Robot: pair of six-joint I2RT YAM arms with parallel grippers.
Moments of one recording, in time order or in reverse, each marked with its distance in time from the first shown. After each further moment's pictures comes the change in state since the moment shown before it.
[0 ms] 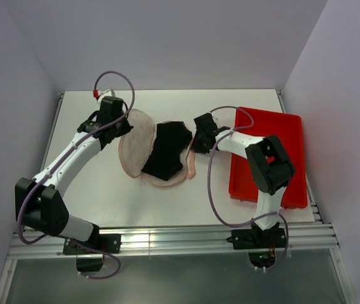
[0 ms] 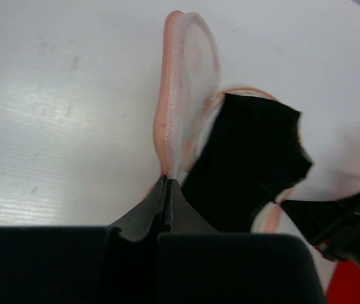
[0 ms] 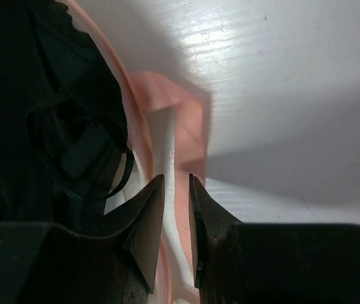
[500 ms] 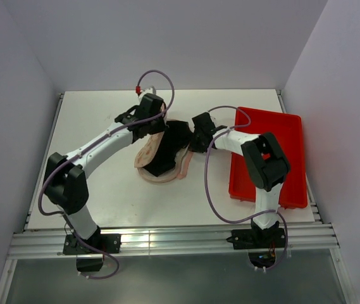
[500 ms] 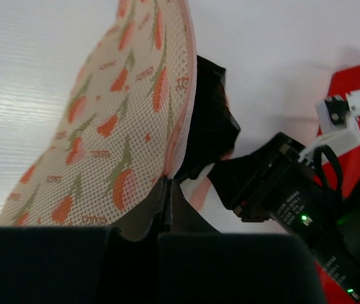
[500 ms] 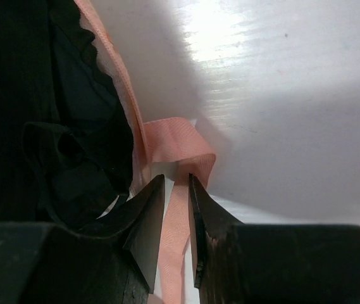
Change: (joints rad) left arm -0.243 0.247 0.239 0.015 0.017 -0.064; right arm 0.003 0.059 0.040 0.017 -0.013 0.003
